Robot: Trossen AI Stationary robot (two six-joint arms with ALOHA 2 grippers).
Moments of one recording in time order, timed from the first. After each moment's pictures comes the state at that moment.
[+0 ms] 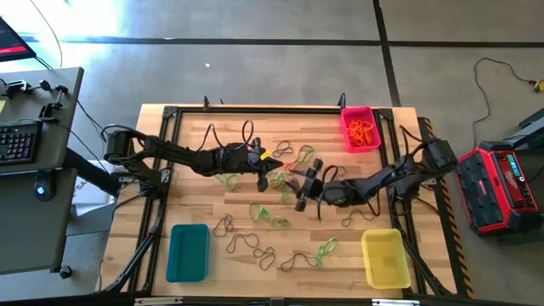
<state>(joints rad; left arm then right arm) 0.10 1.64 0.76 0.57 -0.08 -0.04 0.24 1.64 0.59 0.84 0.68 -0.19</state>
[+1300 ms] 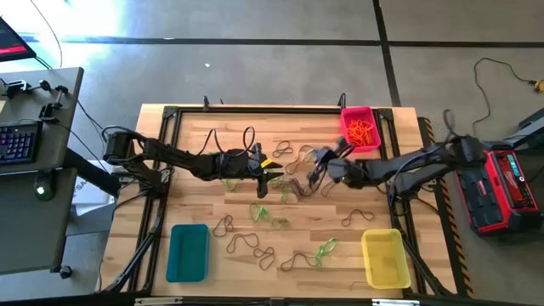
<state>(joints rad) 0.04 1.64 0.76 0.56 -0.11 -0.06 0.04 1.31 0.59 0.21 0.84 0.09</state>
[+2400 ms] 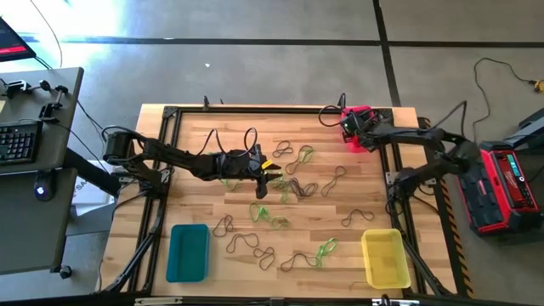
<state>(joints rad) 0.04 1.64 0.76 0.51 -0.10 -0.06 -0.76 1.41 0.59 -0.37 0.75 0.45</state>
